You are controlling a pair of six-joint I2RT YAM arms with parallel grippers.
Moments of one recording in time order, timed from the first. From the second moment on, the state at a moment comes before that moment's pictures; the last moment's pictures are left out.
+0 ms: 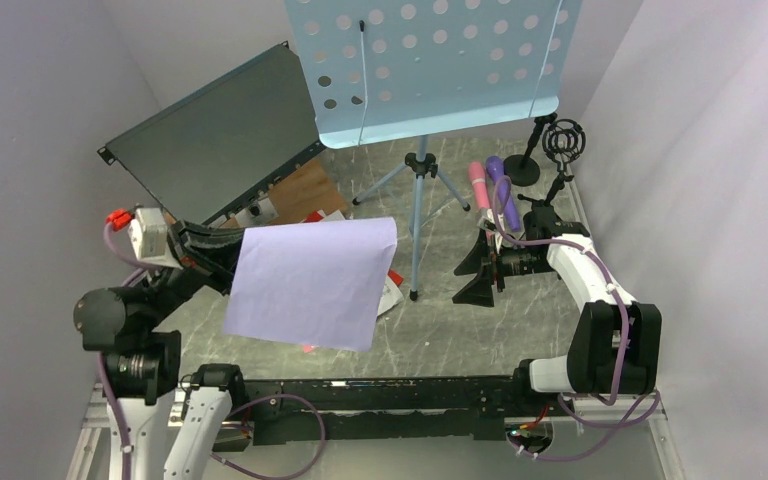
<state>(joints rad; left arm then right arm) -0.02 0.45 0.94 0.05 0.81 -0.58 -0.04 1.36 0.90 -1.08 -1.26 -1.05</state>
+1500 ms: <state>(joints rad) -0.45 0.83 0.85 -0.54 0.47 -0.58 -0.04 1.38 0.90 -1.06 -1.23 -1.04</state>
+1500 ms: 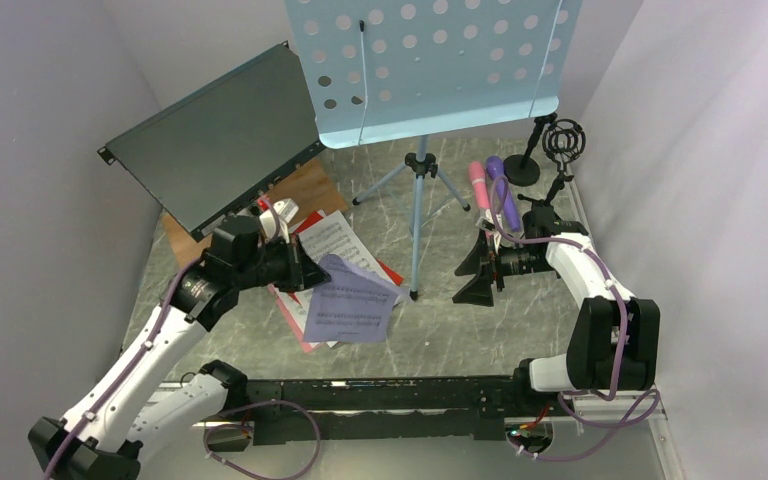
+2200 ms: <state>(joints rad) -0.53 0.88 0.84 -0.61 0.17 -0.68 -0.04 1.38 0.90 -1.06 -1.23 -1.04</state>
